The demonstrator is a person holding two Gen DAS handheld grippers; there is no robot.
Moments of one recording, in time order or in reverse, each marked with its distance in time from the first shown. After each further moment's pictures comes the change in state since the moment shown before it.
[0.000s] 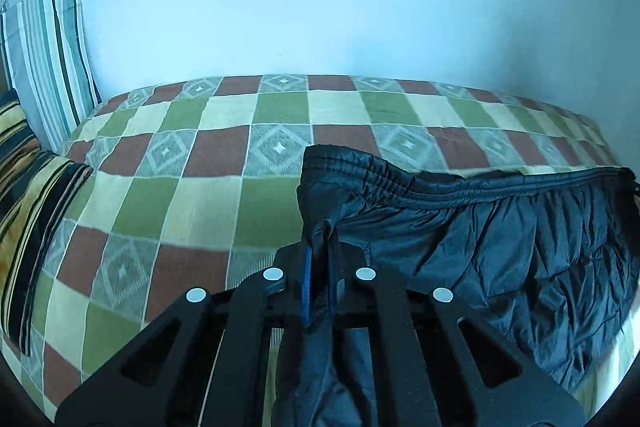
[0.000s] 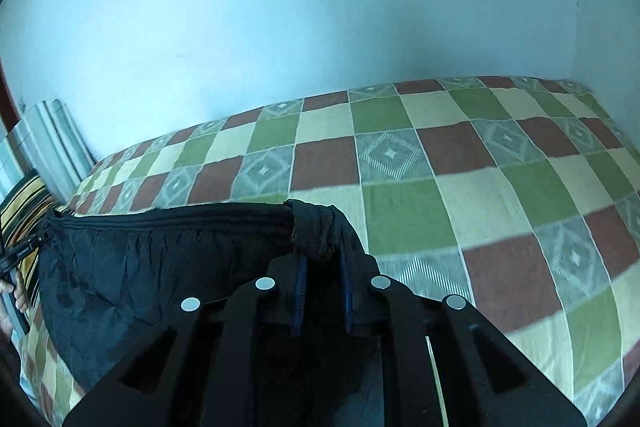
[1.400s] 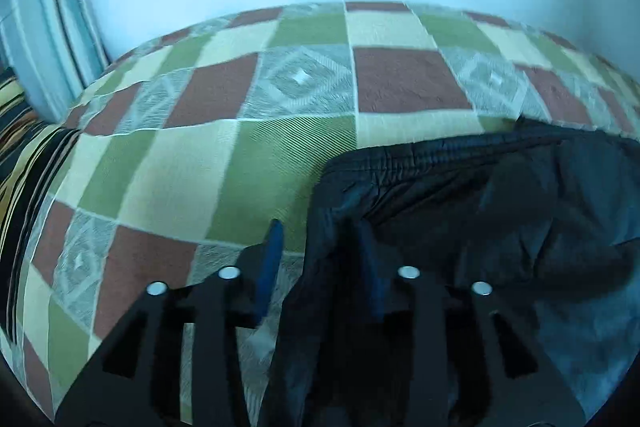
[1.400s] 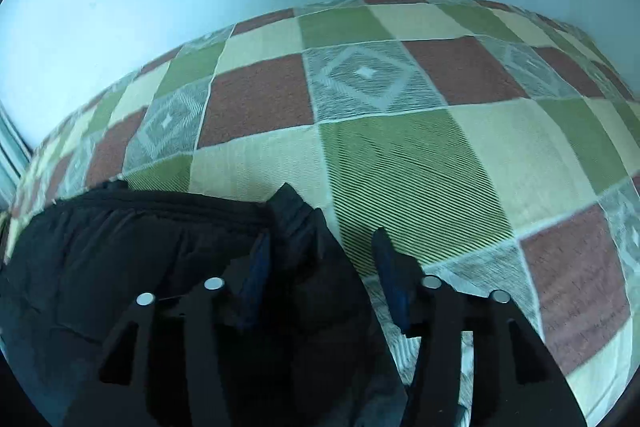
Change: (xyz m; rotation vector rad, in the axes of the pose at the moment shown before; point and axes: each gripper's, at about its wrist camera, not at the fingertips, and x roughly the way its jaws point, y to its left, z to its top) left arm 0.116 -0.001 -0.030 -0.019 0.133 0.163; right arm 0.131 -0.028 -0.020 0.092 0.176 -0.152
